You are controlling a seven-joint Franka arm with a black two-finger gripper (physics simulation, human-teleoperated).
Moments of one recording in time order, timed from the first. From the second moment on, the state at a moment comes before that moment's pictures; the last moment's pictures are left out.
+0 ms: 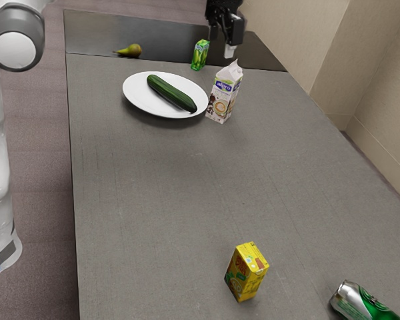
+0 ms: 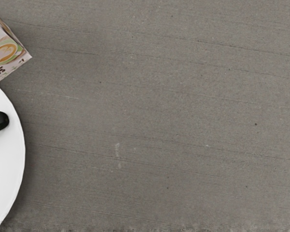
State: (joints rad) arm 0.14 -0.01 -0.02 -1.22 0.01 1.38 -0.02
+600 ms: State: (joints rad) arm -0.04 -0.03 0.06 -1.24 0.04 1.26 0.12
